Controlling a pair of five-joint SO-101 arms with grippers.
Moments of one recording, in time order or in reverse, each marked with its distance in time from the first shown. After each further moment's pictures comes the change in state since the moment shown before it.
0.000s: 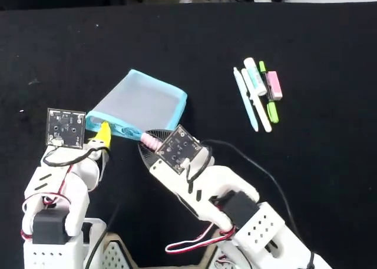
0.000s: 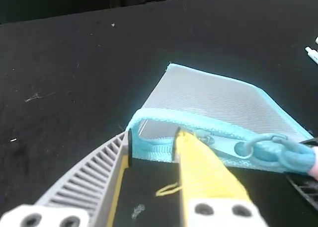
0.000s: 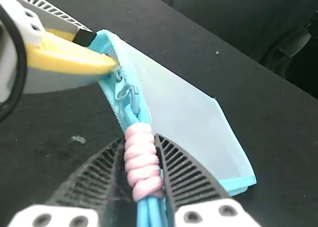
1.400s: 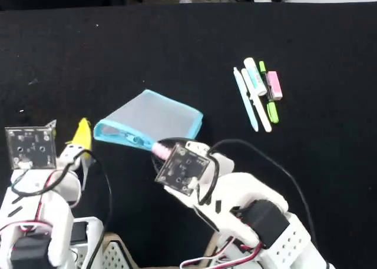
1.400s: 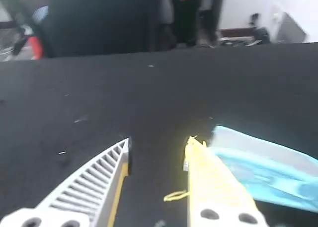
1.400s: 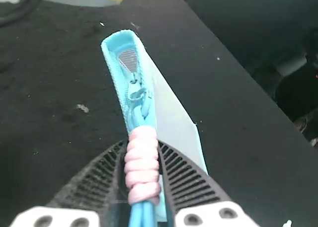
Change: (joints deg) left arm -6.6 0.1 -18.9 12.7 -0.3; right arm -1.1 -4.8 -17.9 28.6 14.0
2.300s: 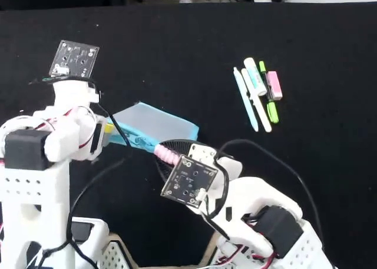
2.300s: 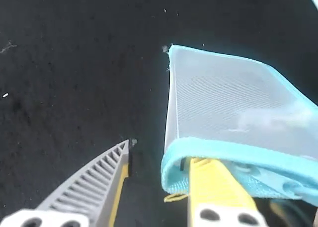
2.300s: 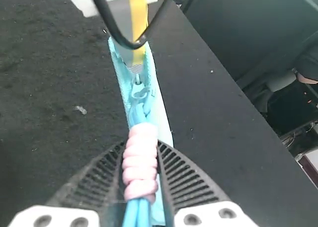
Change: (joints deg) left arm 9.7 49.2 -38.0 25.5 -2.5; right arm -0.5 -0.9 -6.8 5.6 2.9
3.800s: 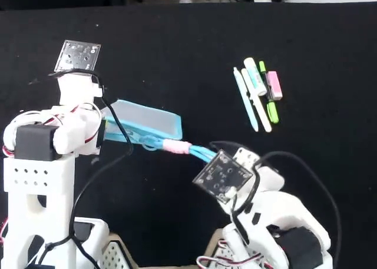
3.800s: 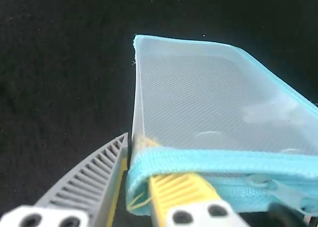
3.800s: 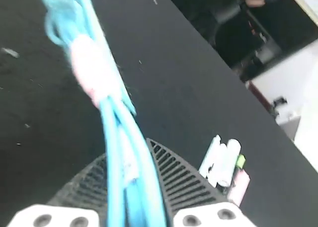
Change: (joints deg) left arm 0.2 0.8 5.3 -5.0 3.7; right arm 21.5 -10.8 -0.1 15.4 5.5
